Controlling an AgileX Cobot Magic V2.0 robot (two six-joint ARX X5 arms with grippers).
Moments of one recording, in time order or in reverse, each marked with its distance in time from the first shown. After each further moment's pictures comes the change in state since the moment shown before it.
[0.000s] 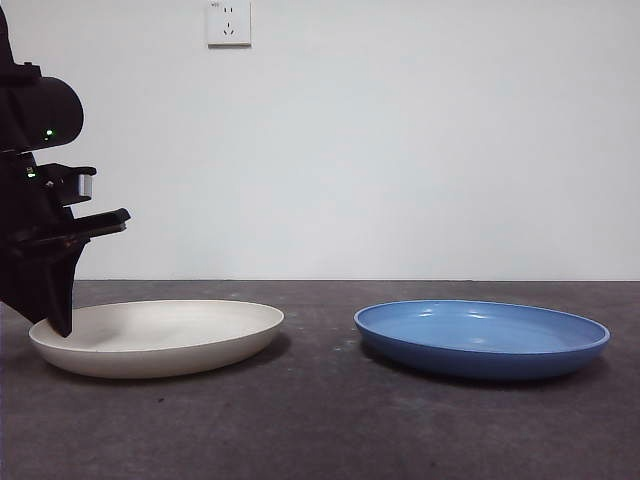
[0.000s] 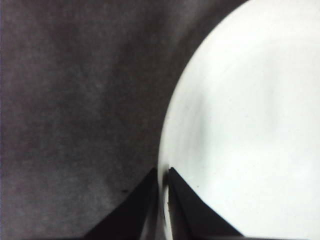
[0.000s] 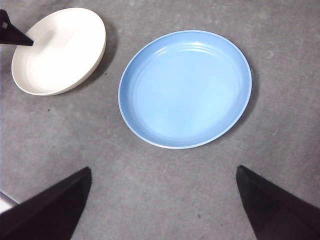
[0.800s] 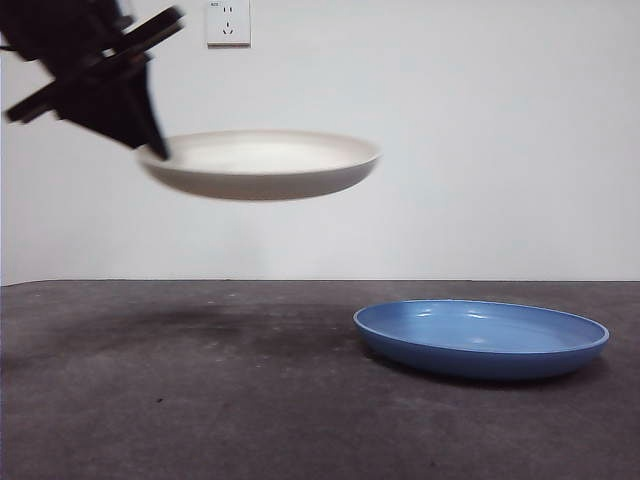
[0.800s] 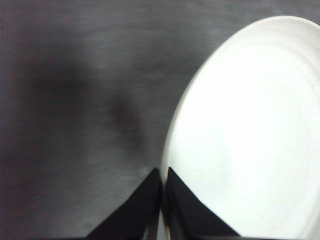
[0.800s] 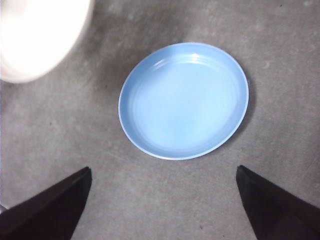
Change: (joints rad) left arm -0.166 -0.269 0.141 -0.005 0.143 -0.117; right arm 0.000 -0.016 0.003 0.037 0.001 0.048
